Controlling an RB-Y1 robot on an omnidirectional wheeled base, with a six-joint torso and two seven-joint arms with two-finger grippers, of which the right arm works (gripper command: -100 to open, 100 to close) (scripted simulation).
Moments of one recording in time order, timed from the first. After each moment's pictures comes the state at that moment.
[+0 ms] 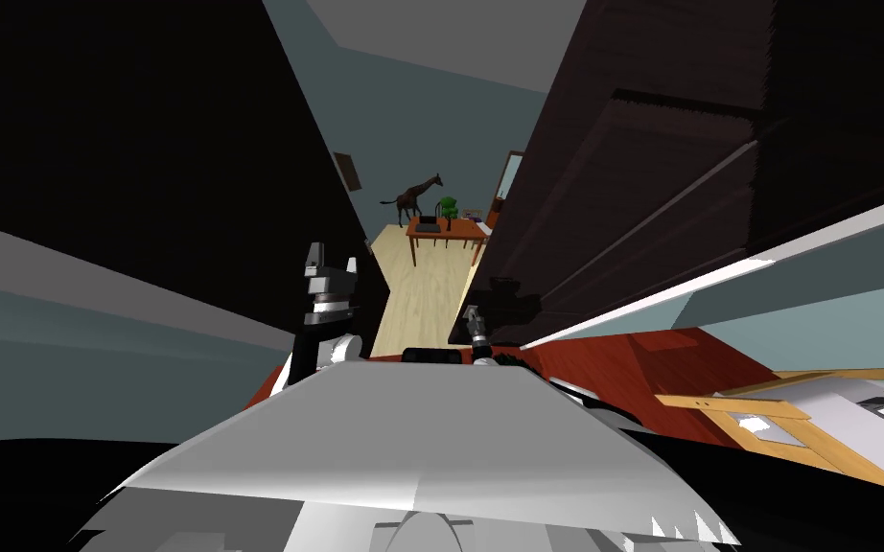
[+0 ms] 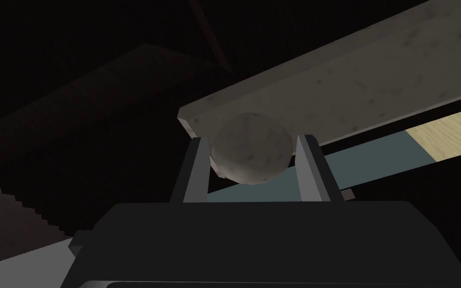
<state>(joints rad) -0.11 -0.53 1.20 -1.07 1.68 1.13 0.15</state>
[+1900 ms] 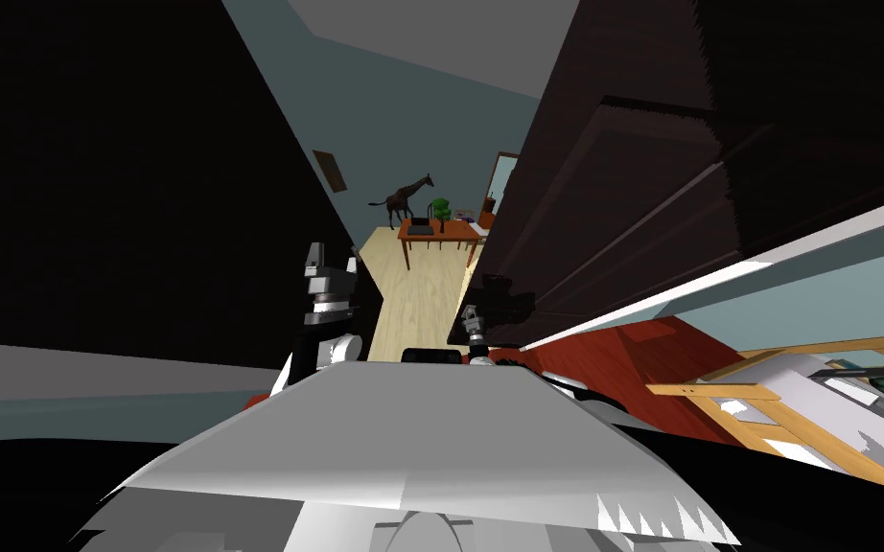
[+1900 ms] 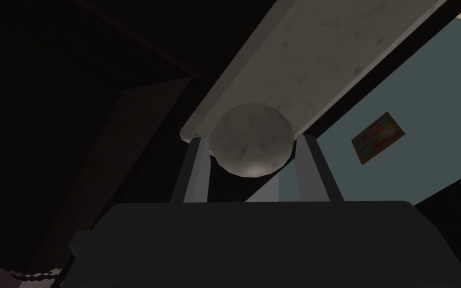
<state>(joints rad) -0.17 -0.51 1.29 -1.06 1.59 1.19 -0.33</state>
